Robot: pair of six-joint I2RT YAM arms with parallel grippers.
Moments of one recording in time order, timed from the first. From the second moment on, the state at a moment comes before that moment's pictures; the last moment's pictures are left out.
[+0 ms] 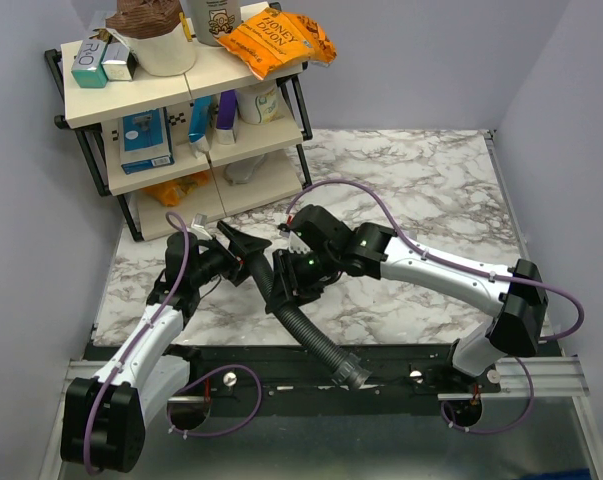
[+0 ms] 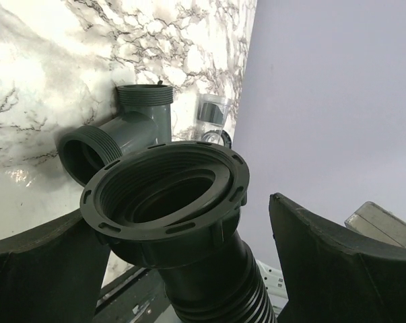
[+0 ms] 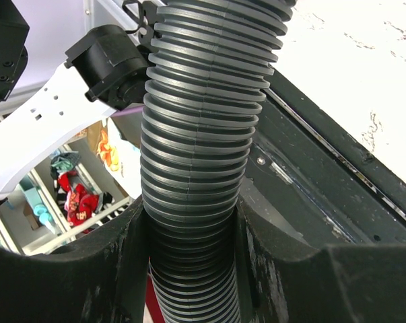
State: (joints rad) left arm -0.17 0.89 0.36 0.14 0.56 -1.25; right arm 1.07 1.59 1.39 -0.65 -0.44 0.87
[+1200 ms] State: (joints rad) left arm -0.15 0.89 0.36 0.18 0.56 -1.27; right arm 1.07 1.56 1.31 -0.58 -0.43 0.88
